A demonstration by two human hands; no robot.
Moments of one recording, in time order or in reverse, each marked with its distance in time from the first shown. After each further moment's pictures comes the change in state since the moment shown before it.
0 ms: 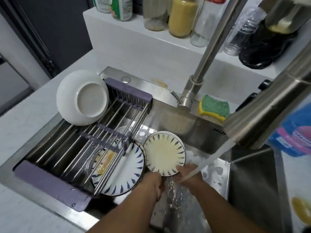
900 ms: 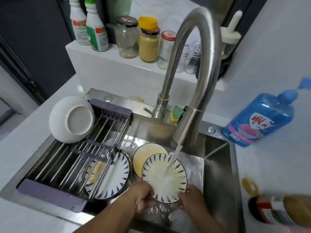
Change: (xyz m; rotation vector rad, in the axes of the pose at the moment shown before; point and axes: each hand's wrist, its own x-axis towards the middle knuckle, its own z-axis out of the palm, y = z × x) left_hand -0.076 -0.008 -0.013 0.355 -0.107 0.000; right_hand -0.112 0.057 -0.067 0.100 0.105 -0.047
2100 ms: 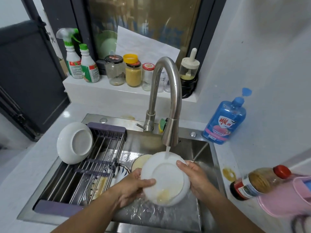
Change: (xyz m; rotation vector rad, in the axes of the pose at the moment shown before) left_hand -0.071 0.049 -0.040 0.269 -0.436 0.257; right_hand -0.088 -0.105 -0.044 0.461 -0.129 -0.242
